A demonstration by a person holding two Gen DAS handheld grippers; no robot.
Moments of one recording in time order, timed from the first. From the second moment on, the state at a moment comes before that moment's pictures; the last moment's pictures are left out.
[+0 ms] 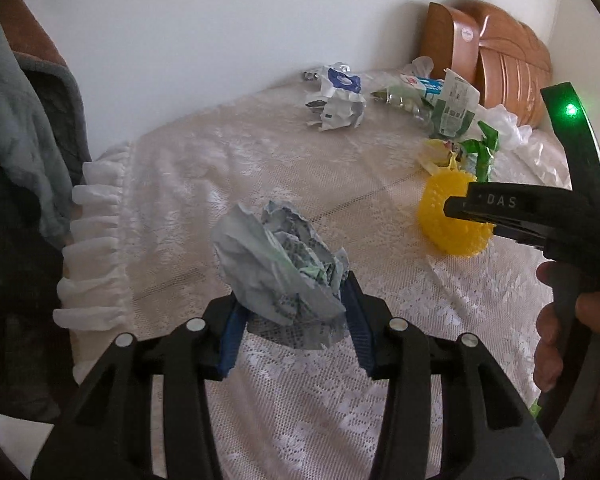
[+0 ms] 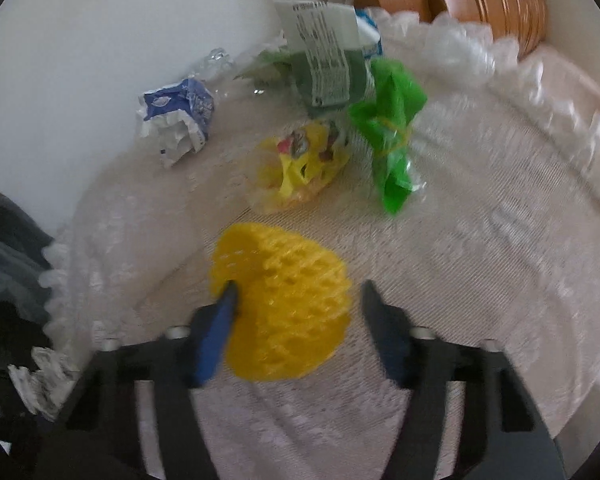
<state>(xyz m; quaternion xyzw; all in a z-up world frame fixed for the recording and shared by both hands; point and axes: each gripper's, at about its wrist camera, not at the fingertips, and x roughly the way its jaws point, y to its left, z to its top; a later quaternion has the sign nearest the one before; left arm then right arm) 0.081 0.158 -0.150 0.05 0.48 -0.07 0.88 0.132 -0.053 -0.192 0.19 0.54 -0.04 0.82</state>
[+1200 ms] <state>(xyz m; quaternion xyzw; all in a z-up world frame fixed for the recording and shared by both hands) -0.069 -0.123 -0.095 0.21 0.39 -0.41 0.80 -0.200 -0.313 -0.203 0.20 0.53 -0.37 0.73</state>
